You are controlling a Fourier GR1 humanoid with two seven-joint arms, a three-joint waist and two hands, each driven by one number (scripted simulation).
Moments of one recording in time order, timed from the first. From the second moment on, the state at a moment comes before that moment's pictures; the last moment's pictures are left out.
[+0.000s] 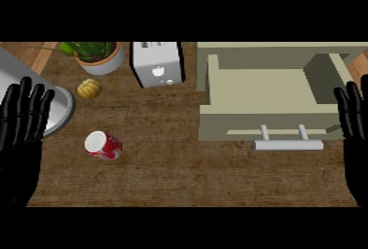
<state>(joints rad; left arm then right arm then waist) 0.01 0.12 0.01 -2.10 -0.02 0.01 0.02 0.00 -0.08 -0.04 -2.10 -0.02 -0.01 0.02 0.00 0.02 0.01</state>
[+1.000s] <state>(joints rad) 0.18 0.08 0.03 -2.29 -0.09 0.09 0.43 0.18 -0.11 -0.19 -2.12 -0.10 0.00 0.17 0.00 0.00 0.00</state>
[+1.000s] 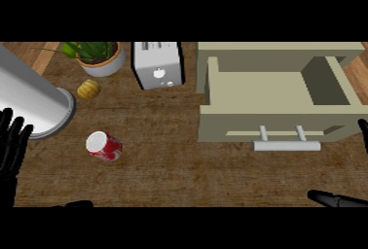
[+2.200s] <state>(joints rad) 0.16 0.01 0.17 -2.29 0.16 0.13 0.55 0.38 -0.13 -0.44 -2.12 -0.33 0.27 0.07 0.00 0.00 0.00</state>
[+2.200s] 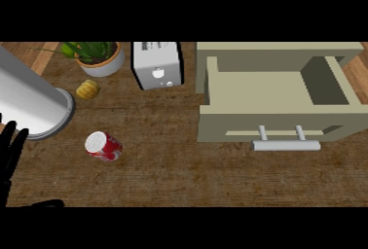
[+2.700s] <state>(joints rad) 0.08 0.00 0.13 -2.06 0.15 0.18 0.43 0.41 -0.14 -0.55 -2.12 -0.42 0.36 0.09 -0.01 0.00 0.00</state>
